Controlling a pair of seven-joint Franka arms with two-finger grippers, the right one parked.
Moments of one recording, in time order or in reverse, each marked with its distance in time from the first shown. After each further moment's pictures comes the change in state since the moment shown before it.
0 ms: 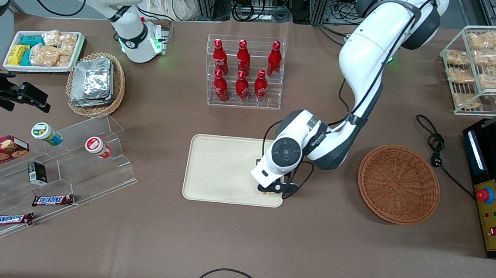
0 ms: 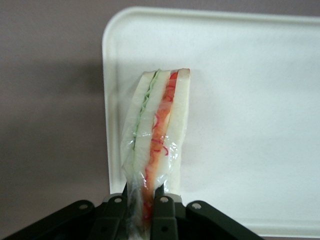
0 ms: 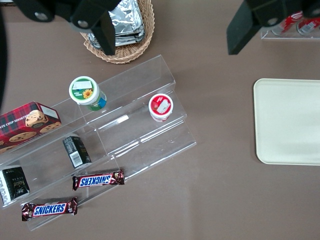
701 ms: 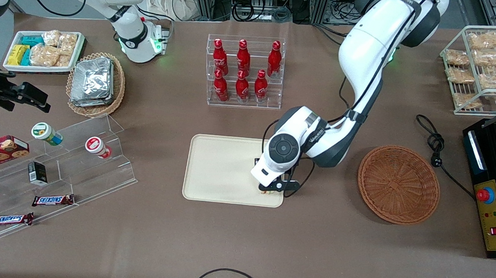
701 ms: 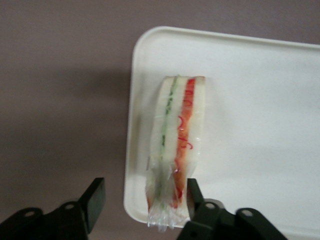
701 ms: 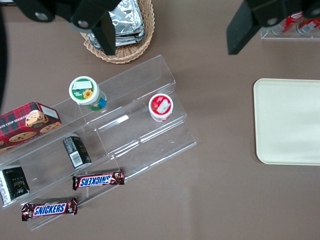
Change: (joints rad) arm -0.008 -0.077 0.015 -0.010 0.078 -0.068 -0.112
